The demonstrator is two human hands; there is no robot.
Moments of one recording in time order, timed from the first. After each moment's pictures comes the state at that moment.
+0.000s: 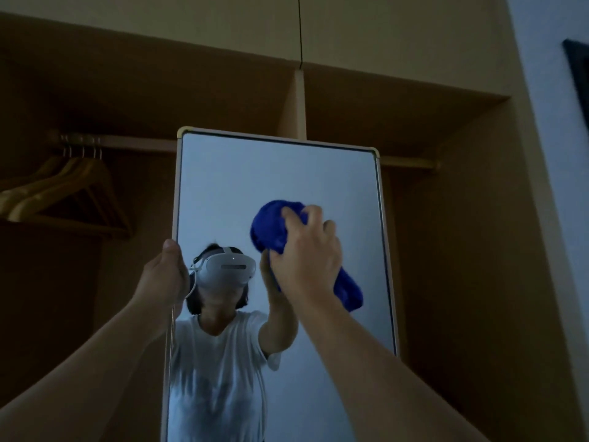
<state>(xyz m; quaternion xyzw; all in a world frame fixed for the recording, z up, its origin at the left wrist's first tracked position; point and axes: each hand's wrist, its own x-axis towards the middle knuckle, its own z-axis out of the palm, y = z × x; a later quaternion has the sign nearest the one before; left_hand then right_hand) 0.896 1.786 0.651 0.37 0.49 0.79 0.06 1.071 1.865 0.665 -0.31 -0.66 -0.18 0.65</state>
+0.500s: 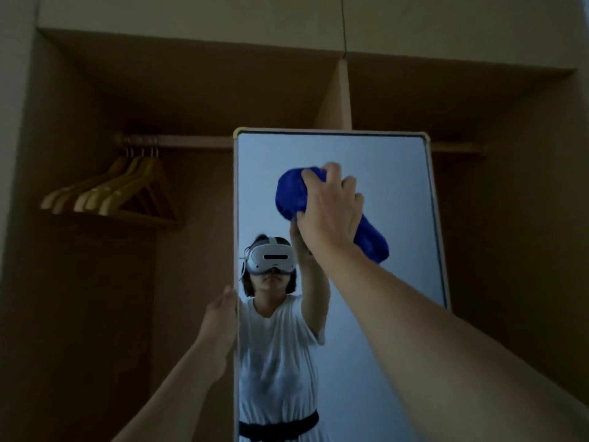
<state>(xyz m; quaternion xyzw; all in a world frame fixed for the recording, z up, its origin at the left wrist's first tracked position) 0.898 1.769 0.582 0.34 0.60 0.72 0.09 1.039 1.836 0.710 -0.31 -0.67 -0.22 0.64</state>
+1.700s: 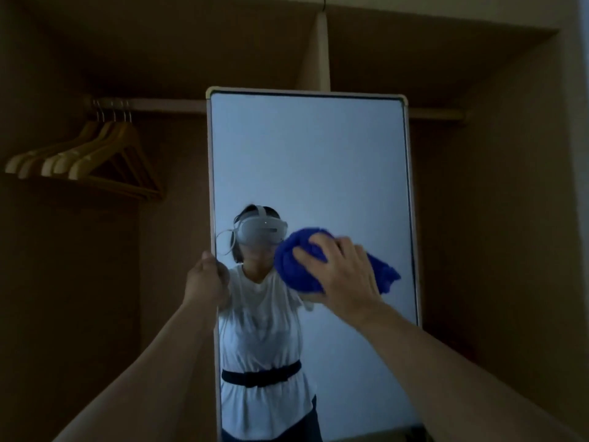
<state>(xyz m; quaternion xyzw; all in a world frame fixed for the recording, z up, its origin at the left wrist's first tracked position) 0.909 1.778 0.579 0.31 0.58 0.76 0.05 1.101 1.885 0.571 -0.14 -0.76 -0.33 0.54</state>
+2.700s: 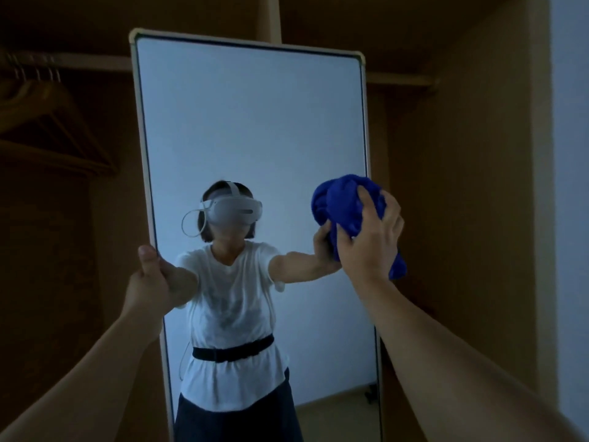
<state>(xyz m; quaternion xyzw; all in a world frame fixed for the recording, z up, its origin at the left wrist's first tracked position) 0.895 1.797 0.533 0.21 0.64 0.74 0.00 1.153 1.952 0.554 -0.33 -0.62 -0.08 0.71</state>
